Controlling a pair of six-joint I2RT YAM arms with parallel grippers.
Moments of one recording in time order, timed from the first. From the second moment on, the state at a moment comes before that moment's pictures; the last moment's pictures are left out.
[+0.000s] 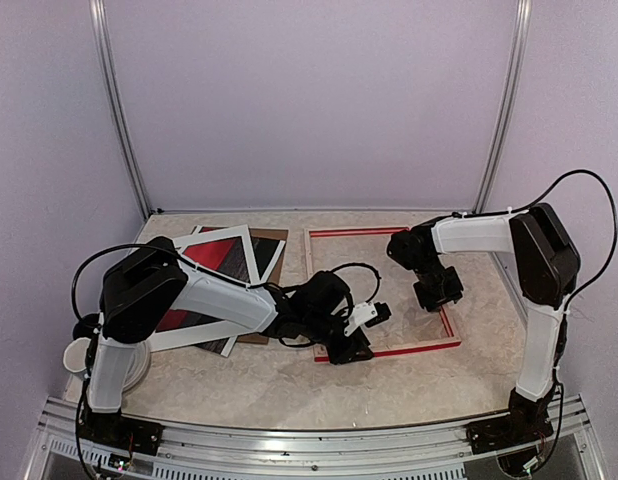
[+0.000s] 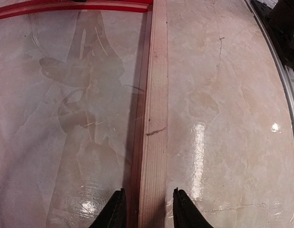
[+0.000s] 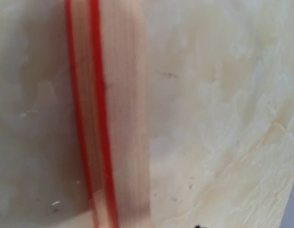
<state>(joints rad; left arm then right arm) -1.06 2.19 1.37 0.07 0.36 0.16 0.52 1.98 1.36 -1.08 0.55 0.50</state>
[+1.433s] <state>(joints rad) -1.06 2.19 1.37 0.11 0.33 0.21 0.50 2.16 1.56 -1.18 0.64 0.45</state>
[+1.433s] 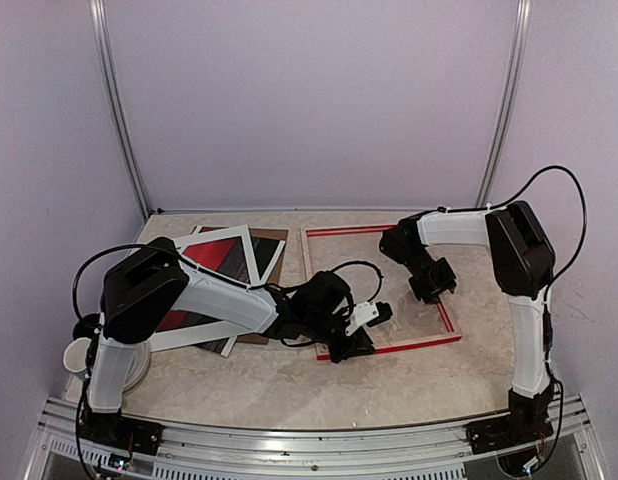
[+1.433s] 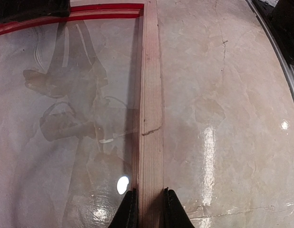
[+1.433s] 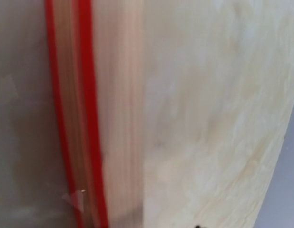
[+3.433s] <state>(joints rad) -1.10 2.09 1.18 0.20 0.29 0.23 0.40 2.56 2.26 -1.01 0.69 0.13</state>
